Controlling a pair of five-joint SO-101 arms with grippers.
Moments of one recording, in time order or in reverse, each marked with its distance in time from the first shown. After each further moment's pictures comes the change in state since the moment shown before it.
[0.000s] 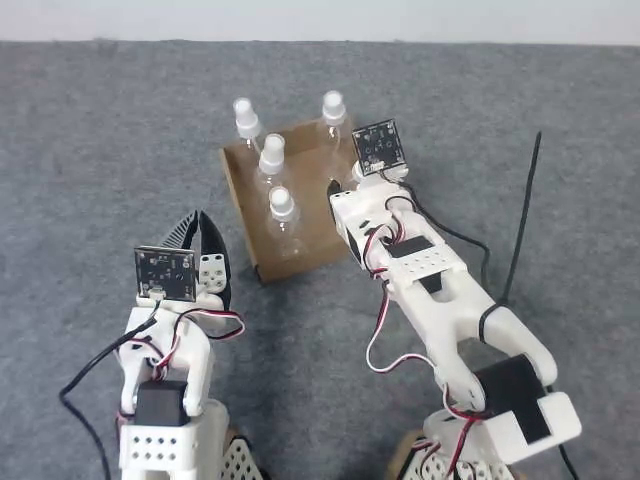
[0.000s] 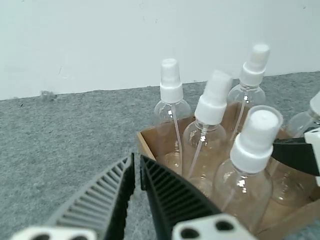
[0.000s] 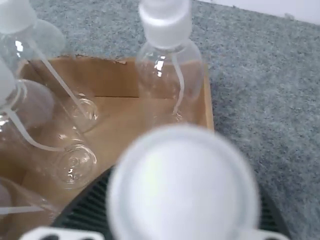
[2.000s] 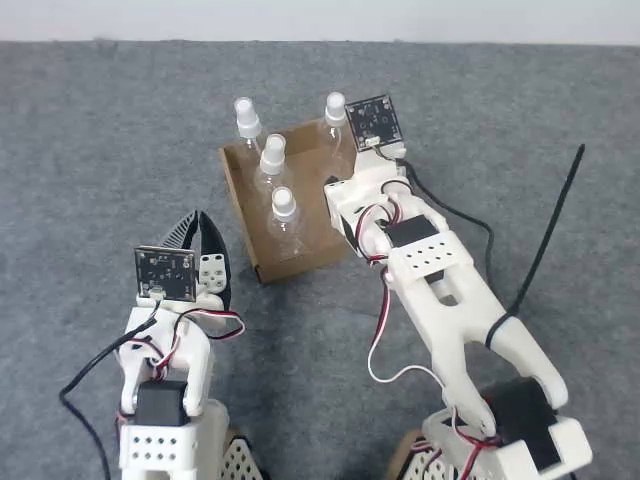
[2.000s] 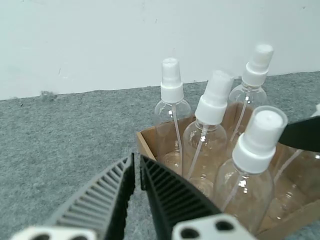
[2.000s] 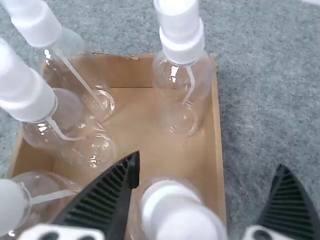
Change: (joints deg) left arm 0.0 0.0 0.0 0.0 -0.1; right arm -1.7 -6.8 -9.2 21.5 -3.0
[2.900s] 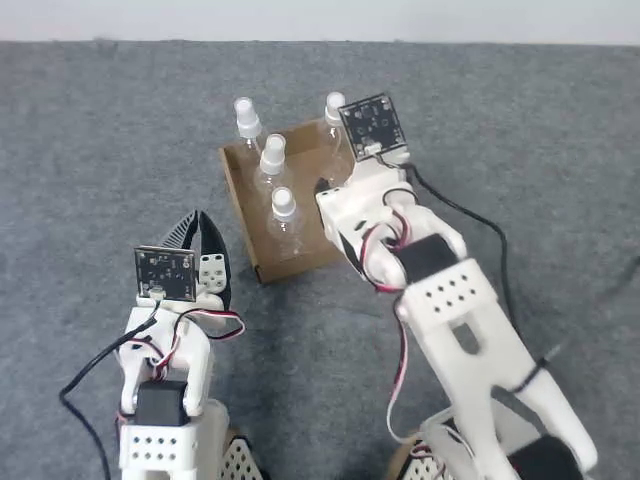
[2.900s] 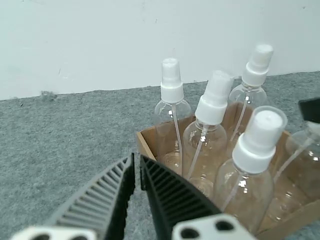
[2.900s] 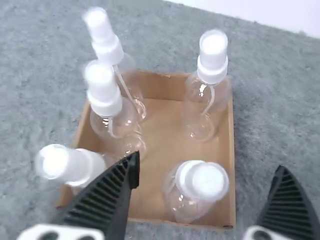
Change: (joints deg) left arm 0.0 0.0 0.0 0.0 0.0; right arm -4.0 -19.4 0.0 15.3 -0.2
